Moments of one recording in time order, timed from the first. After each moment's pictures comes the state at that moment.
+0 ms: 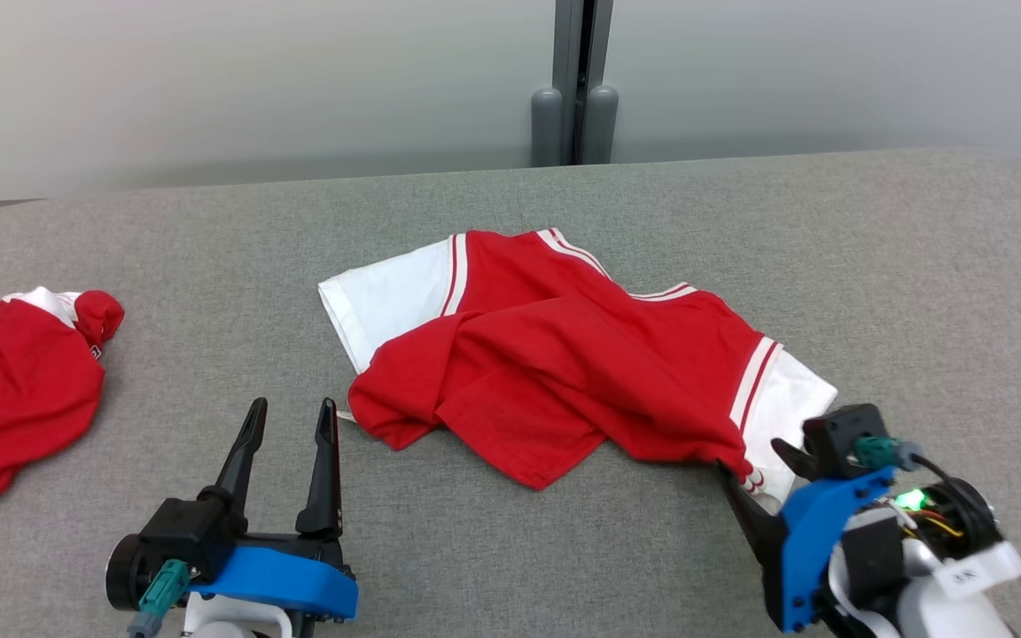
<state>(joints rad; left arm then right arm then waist) -0.08 0.07 -0.13 0.26 -0.24 -0.12 -0.26 -0.14 -0.10 0.13 0.09 0.09 0.13 0.48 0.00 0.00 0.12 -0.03</state>
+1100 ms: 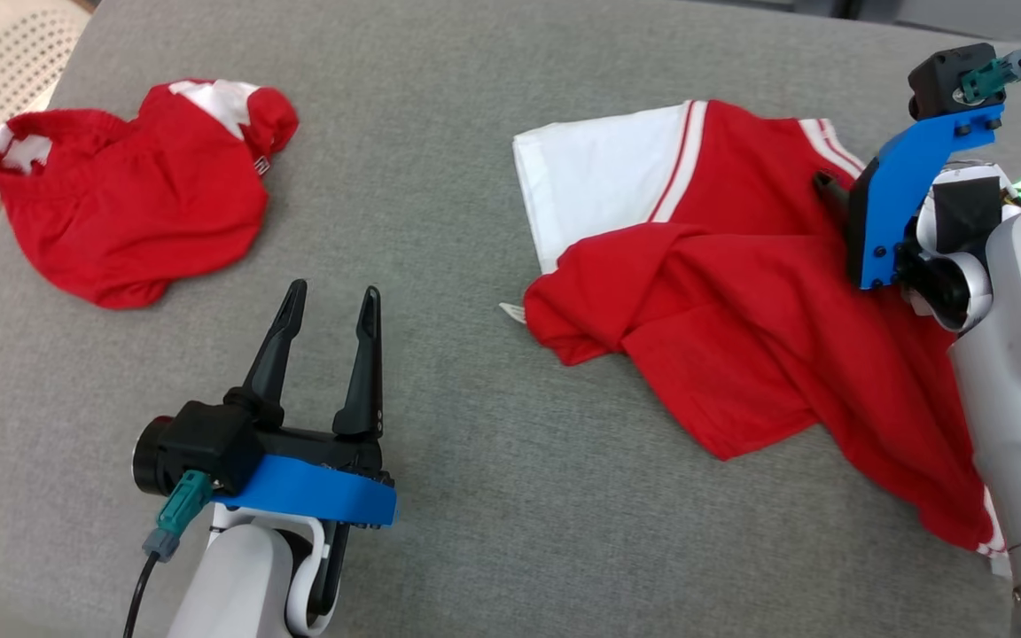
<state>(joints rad) -0.25 0.06 -0.20 0.21 -0.26 -0.13 -0.26 -0.89 -0.22 0.07 0.69 0.16 0.13 0.61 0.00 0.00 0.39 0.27</state>
